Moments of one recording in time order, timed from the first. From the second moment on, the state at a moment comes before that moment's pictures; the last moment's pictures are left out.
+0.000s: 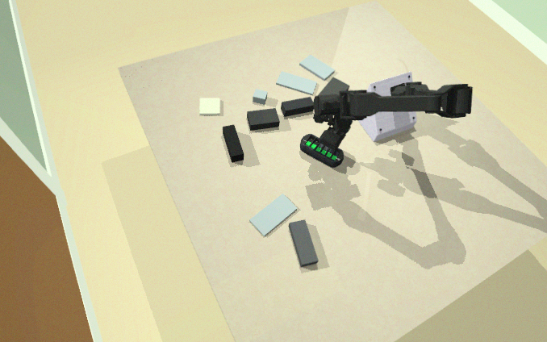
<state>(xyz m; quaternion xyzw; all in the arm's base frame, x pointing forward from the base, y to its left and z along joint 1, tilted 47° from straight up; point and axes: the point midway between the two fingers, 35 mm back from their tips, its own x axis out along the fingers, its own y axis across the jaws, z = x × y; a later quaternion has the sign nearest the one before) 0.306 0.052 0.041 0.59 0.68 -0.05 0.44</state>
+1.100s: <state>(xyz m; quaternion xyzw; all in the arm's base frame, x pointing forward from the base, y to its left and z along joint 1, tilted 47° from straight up) 0.304 0.090 0.043 0.56 0.69 -0.06 0.45</state>
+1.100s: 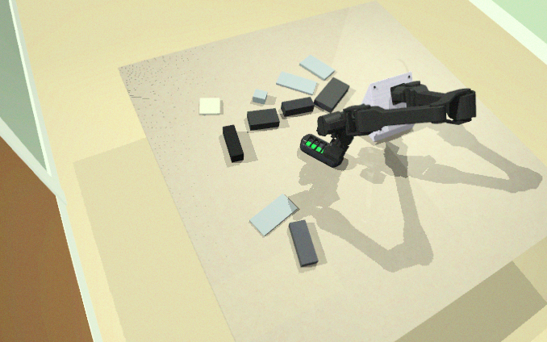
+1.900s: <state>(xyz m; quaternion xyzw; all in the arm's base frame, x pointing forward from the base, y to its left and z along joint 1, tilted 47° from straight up) 0.296 0.084 0.045 0.56 0.70 -0.07 0.44</state>
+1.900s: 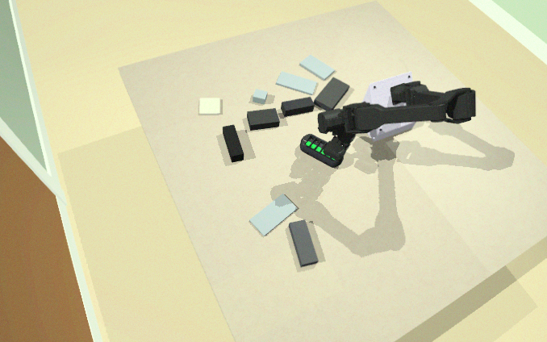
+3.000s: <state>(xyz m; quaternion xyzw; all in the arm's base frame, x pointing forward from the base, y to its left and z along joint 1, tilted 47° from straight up) 0.315 0.070 0.038 0.56 0.69 -0.06 0.45</state>
